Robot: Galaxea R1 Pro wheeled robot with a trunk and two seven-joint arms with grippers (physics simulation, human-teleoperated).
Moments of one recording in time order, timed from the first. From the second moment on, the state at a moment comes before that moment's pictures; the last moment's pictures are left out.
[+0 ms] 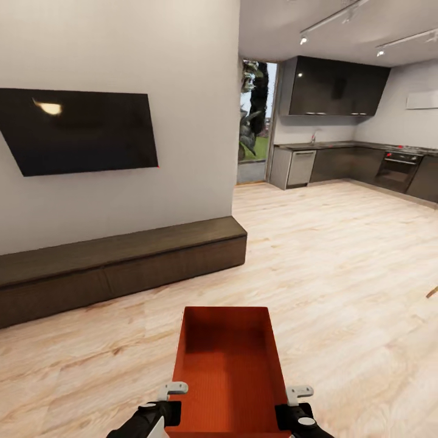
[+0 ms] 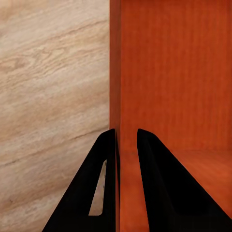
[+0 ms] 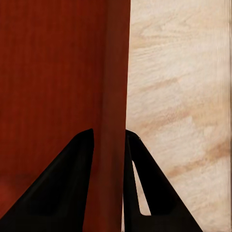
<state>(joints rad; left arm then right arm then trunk) -0.48 -0.13 0.00 -0.30 0.00 0.20 0.08 -0.49 0.01 0.58 -0.21 -0.48 -0.03 -0.21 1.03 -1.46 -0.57</state>
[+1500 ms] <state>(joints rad) -0.48 -0.13 -0.01 -0.30 0.01 0.20 0.08 -0.49 0.01 0.58 -0.21 -0.48 -0.03 -0.21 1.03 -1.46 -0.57</state>
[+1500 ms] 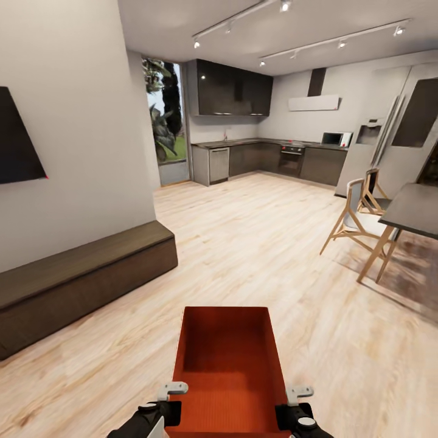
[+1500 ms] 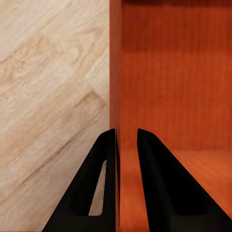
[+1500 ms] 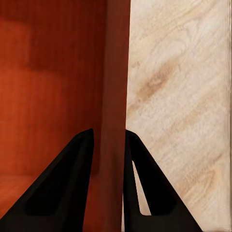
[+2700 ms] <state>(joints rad) -0.48 -0.13 -0.01 -0.31 0.00 0.21 0.08 -0.49 0.01 0.57 -0.21 -0.47 -0.03 -0.21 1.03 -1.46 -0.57</state>
